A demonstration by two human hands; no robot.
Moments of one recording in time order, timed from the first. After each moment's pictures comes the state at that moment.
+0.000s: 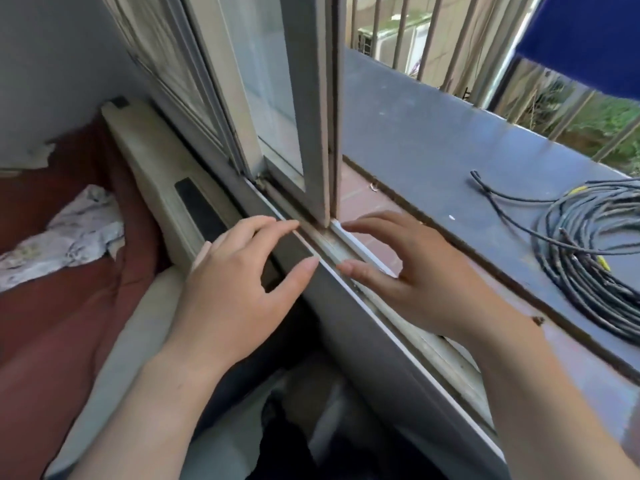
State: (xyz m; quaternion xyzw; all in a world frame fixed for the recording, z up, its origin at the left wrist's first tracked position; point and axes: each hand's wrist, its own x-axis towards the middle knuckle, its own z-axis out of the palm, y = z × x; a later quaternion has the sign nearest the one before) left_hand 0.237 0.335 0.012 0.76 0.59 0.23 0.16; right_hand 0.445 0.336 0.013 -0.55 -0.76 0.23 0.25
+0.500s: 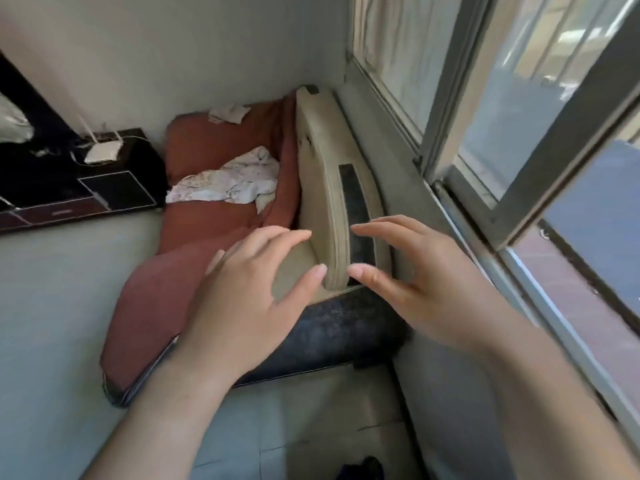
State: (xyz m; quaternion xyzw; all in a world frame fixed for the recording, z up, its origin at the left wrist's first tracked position) left_hand 0.075 0.210 0.020 0.61 0.73 0.29 0.09; right_hand 0.258 0.301 0.032 -0.35 -0.88 0.26 0.21
